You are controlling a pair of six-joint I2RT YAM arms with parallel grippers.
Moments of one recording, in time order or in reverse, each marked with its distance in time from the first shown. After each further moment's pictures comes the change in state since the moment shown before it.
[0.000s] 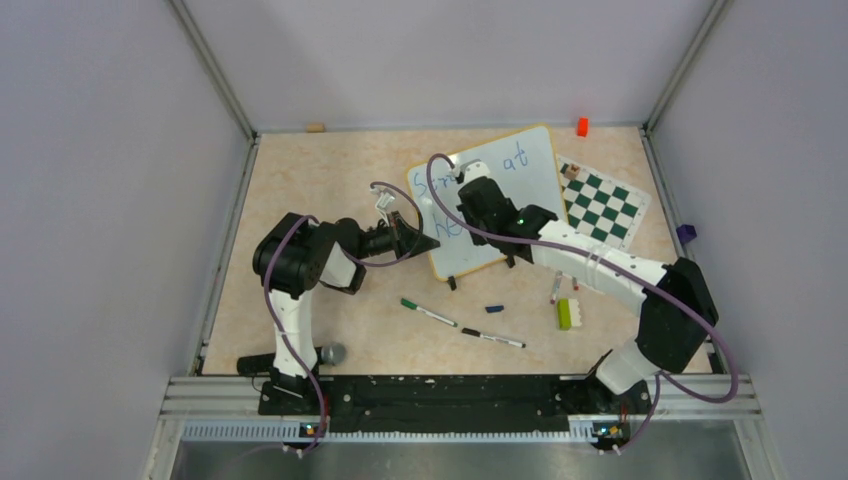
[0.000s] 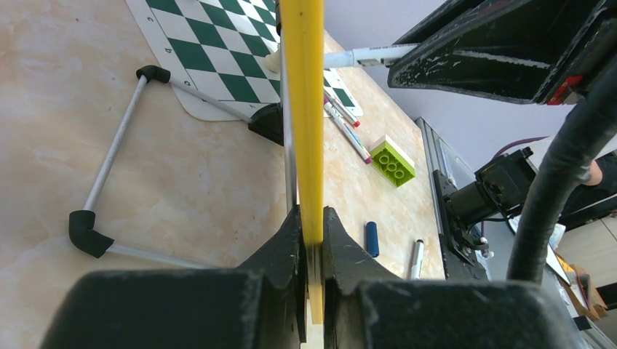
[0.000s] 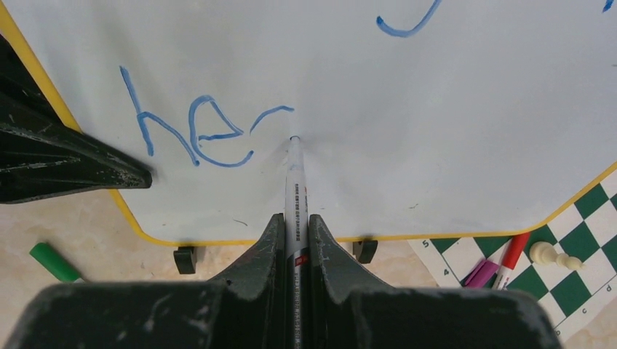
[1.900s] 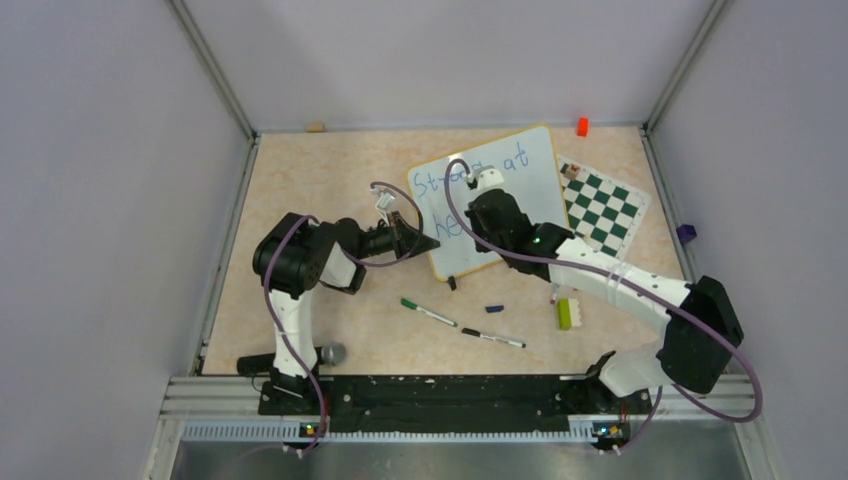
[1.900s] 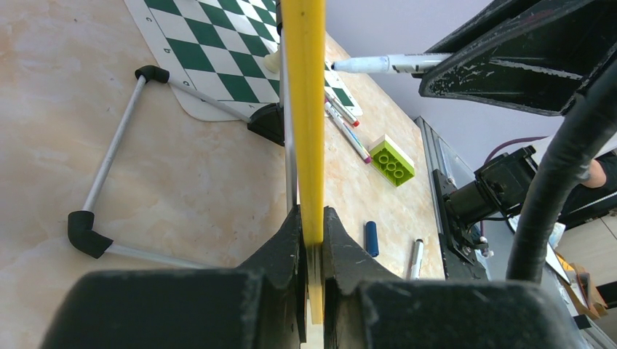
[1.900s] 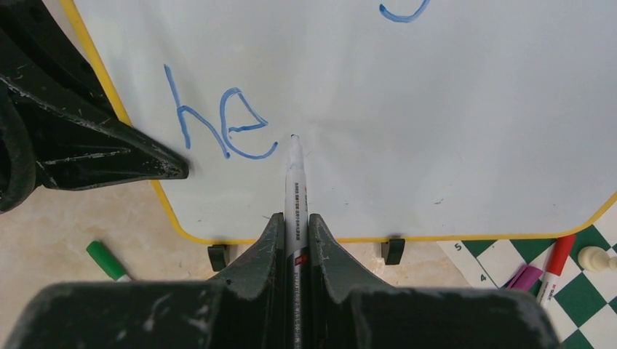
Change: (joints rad) left arm 0.000 0.000 0.000 0.001 0.002 0.000; right arm 0.016 -0.140 -0.152 0.145 -0.035 0.063
